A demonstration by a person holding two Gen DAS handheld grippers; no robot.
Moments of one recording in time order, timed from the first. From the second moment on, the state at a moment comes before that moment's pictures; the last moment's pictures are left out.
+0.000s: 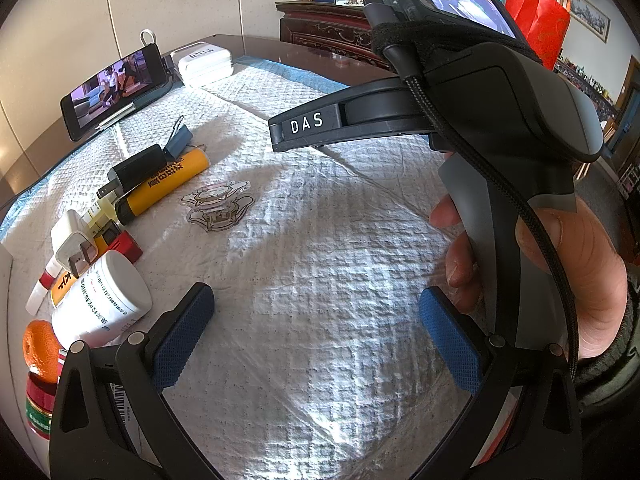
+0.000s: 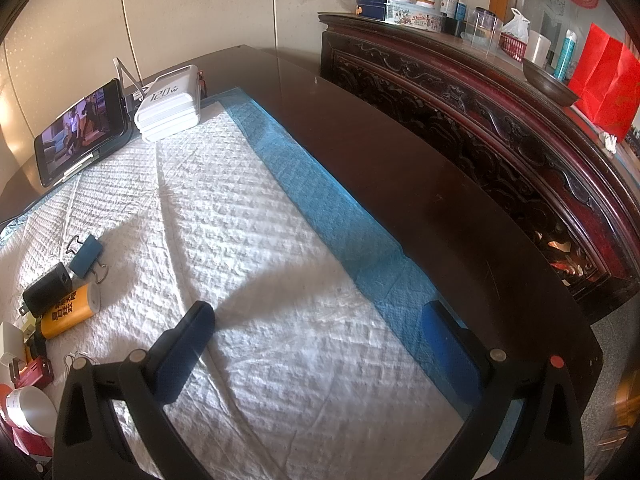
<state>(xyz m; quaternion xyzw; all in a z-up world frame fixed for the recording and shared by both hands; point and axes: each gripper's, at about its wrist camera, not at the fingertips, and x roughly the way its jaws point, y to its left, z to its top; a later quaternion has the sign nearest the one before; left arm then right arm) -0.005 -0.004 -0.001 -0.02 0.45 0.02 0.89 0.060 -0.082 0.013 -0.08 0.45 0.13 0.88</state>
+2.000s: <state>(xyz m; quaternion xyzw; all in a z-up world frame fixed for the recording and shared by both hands) -0.146 0.074 0.016 -0.09 0.38 0.11 0.91 0.060 -0.082 0.013 -0.08 0.45 0.13 0.88</state>
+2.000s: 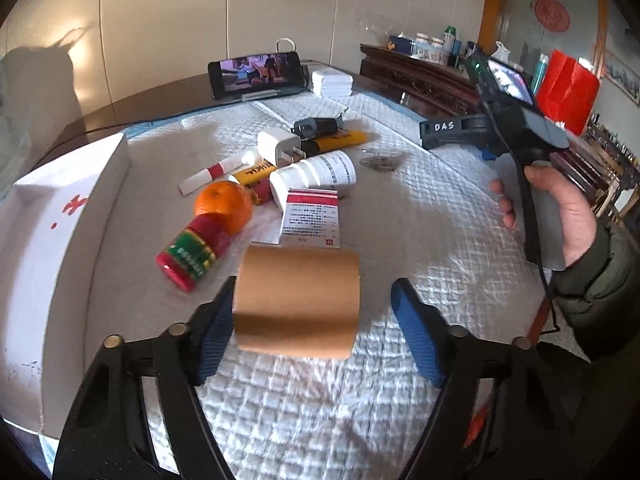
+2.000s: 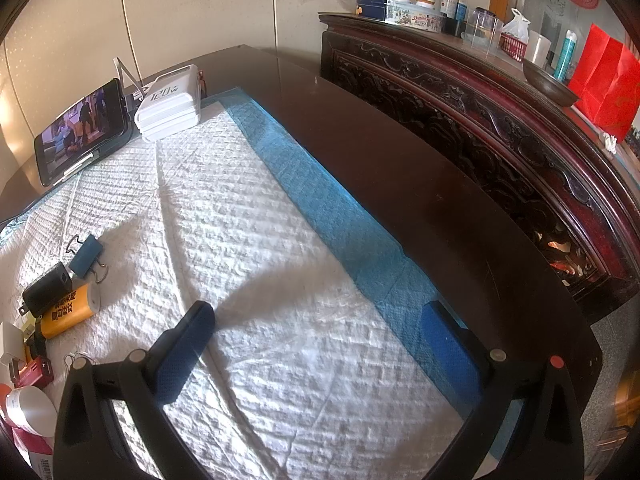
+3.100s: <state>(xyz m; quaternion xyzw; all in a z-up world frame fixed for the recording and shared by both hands) -0.198 0.099 0.028 -0.13 0.31 0.15 0.93 -0.015 0.002 0.015 -0.20 0.43 0.36 0.80</state>
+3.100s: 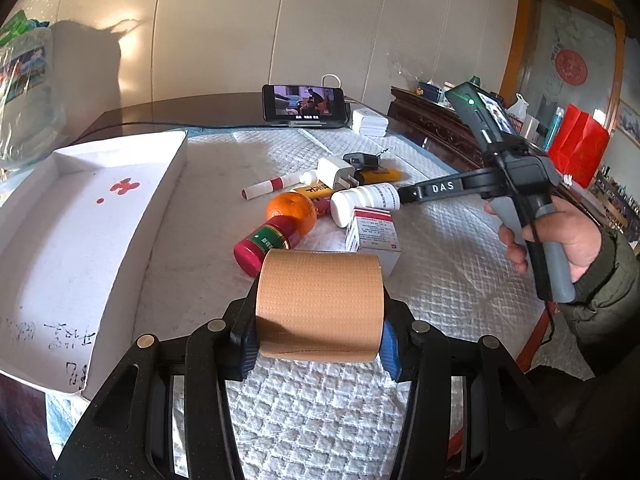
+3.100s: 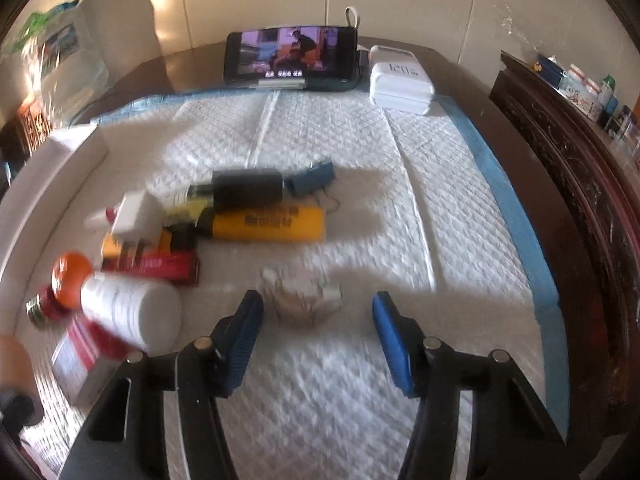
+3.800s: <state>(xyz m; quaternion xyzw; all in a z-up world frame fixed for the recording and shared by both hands) -0.217 0.105 0.077 -0.12 0.22 0.21 0.94 -0.041 -0.050 0.090 -0.05 0.31 0.44 0.84</state>
